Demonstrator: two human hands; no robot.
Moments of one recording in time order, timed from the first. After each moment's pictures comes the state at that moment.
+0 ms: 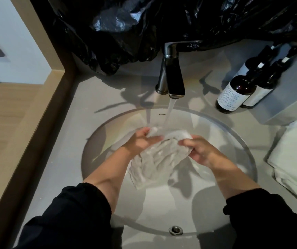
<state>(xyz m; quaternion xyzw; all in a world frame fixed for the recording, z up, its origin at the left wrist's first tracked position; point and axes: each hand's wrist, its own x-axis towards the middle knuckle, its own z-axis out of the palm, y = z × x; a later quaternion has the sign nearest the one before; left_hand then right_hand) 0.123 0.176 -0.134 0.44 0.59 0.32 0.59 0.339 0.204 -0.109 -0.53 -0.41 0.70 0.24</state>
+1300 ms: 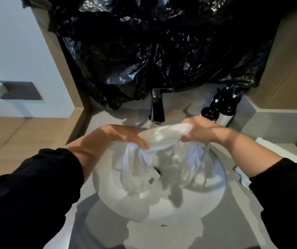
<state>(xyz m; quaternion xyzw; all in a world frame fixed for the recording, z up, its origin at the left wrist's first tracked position) 0.090 0.175 0.039 0.65 0.57 0.02 0.50 0.359 0.212 0.079 -0.50 -0.81 0.29 0.03</state>
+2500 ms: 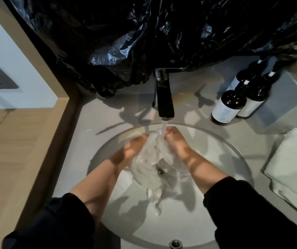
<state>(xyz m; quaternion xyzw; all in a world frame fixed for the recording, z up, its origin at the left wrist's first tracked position) 0.124 0.175 -0.059 0.35 0.64 0.34 0.59 0.265 0.225 -0.058 -0.62 -0.52 0.55 0.21</state>
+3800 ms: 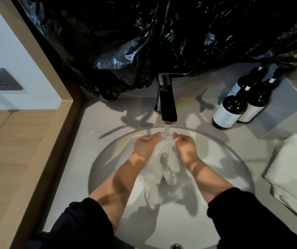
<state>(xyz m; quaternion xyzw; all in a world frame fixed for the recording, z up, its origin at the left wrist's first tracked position) 0.154 0.193 -0.067 0.30 0.69 0.42 0.51 0.281 0.223 -0.076 -0.66 -0.46 0.51 0.31</state>
